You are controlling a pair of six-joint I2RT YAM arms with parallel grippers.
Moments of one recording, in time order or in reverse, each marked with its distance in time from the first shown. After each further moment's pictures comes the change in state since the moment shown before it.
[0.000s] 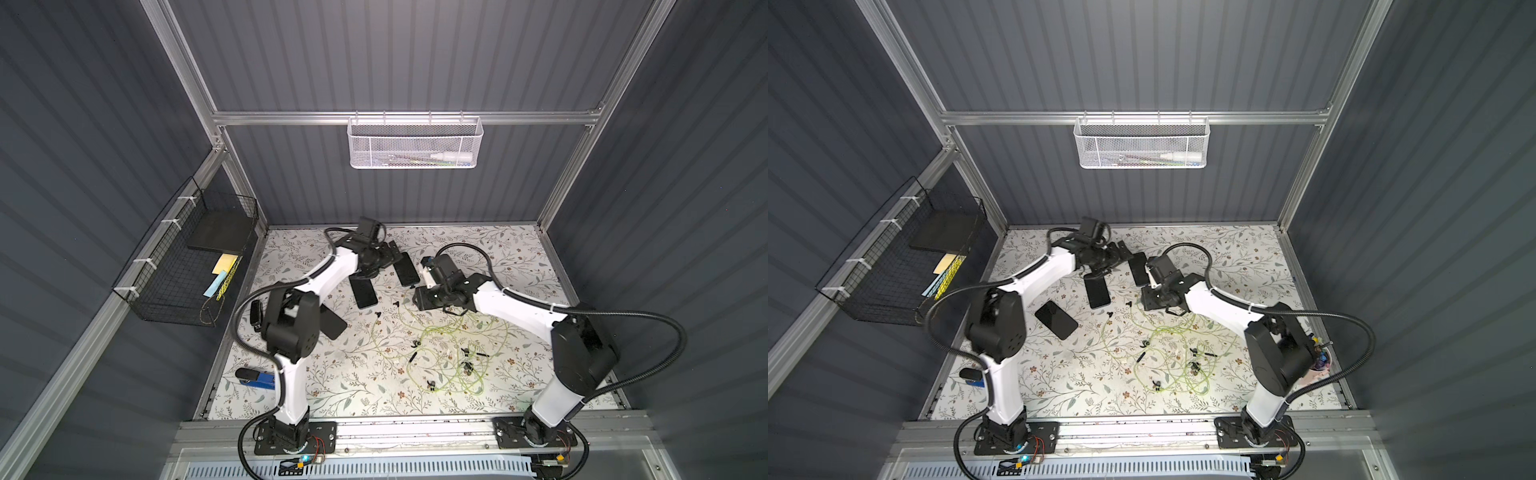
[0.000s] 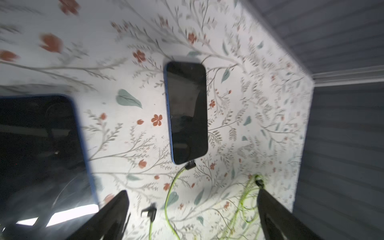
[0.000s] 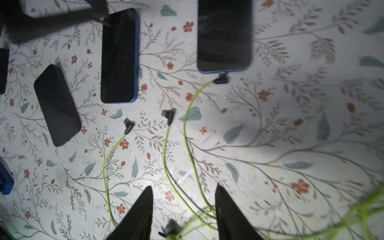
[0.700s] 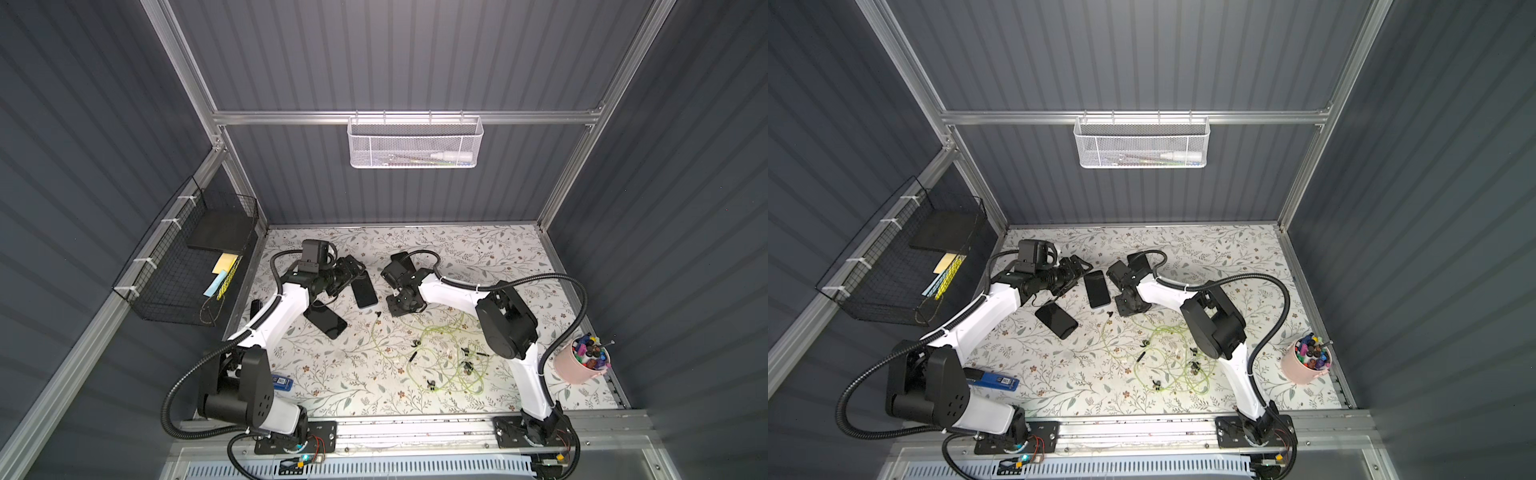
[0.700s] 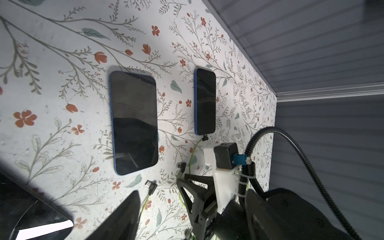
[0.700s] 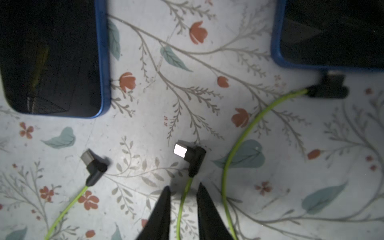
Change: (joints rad) left arm 0.168 -0.406 -0.486 0.161 0.131 -0.006; right arm 0.113 0.452 0.425 -0.258 0.129 0.000
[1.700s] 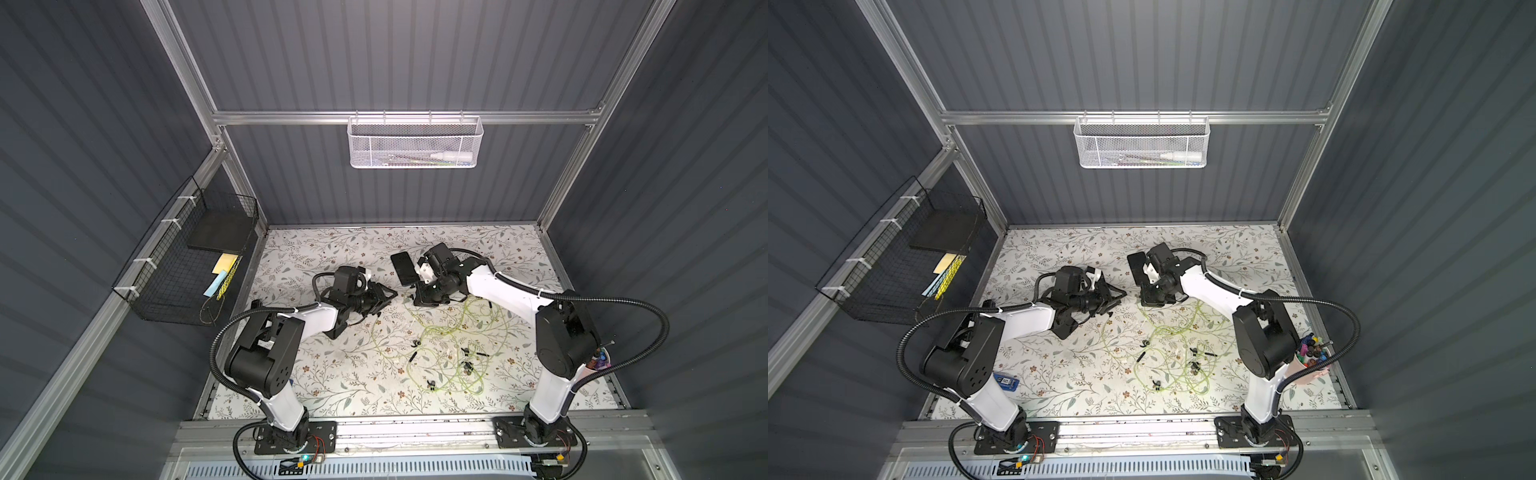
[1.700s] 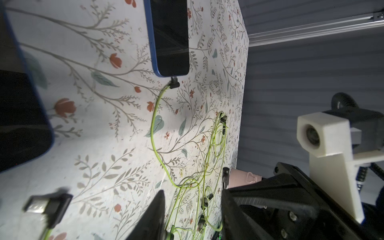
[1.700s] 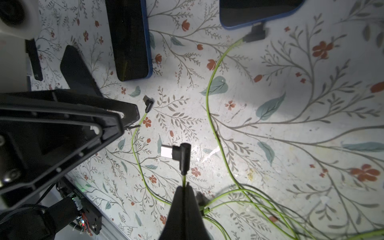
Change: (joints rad) left arm -0.186 0.233 -0.274 0.671 0.257 -0.230; right arm -0.203 -0.385 -0.291 0.042 -0.431 0.071
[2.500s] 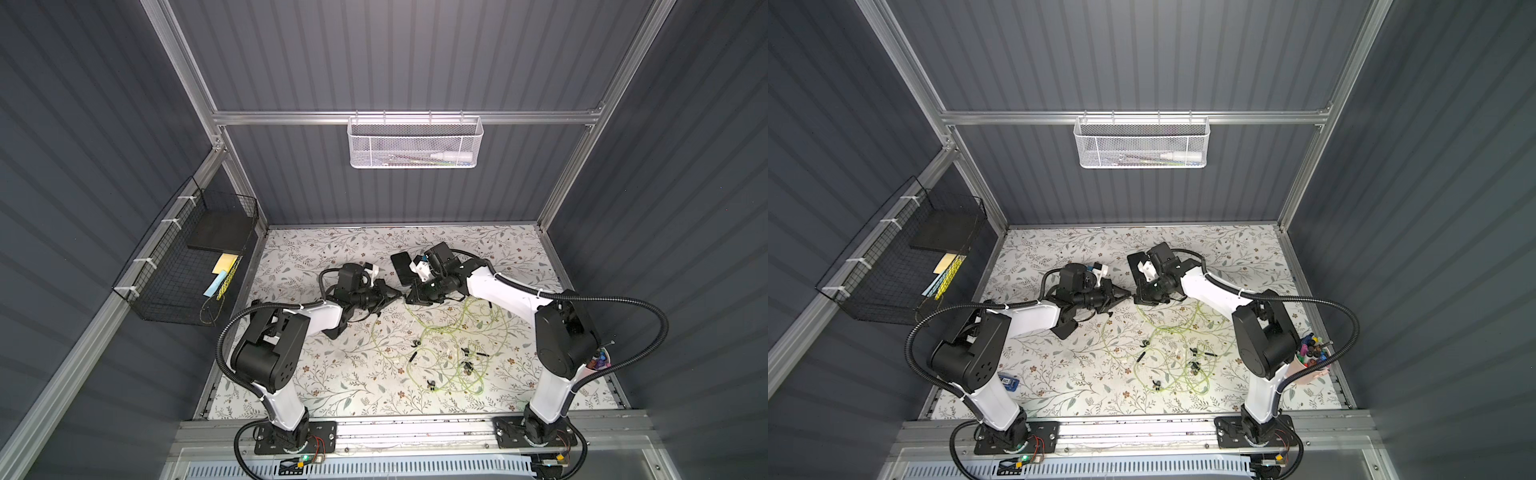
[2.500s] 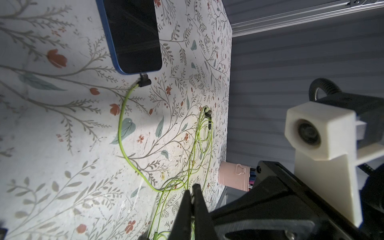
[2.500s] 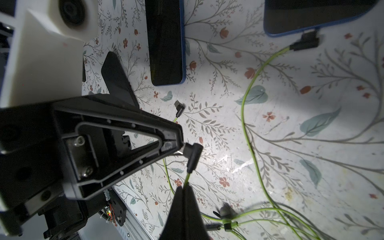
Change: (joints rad) left arm -0.031 0.031 0.037 0.043 0.045 -0.012; right arm 0.000 0.002 -0.020 0.110 -0.105 0.036
